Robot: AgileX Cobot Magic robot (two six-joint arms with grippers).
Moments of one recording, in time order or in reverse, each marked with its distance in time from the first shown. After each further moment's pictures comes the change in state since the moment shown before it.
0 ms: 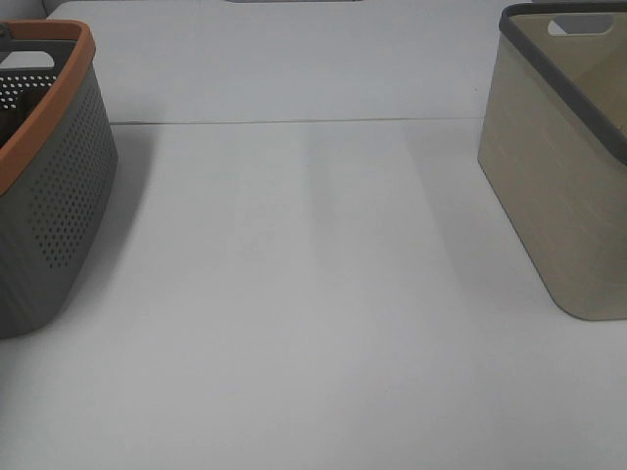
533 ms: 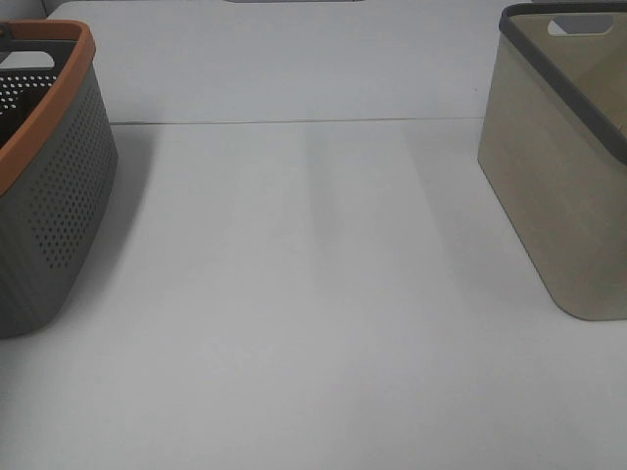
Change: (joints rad) left arm -0.001 -0.163 -0.178 -0.089 0.063 0.003; right arm 0.000 0.000 0.000 0.000 0.000 0.000
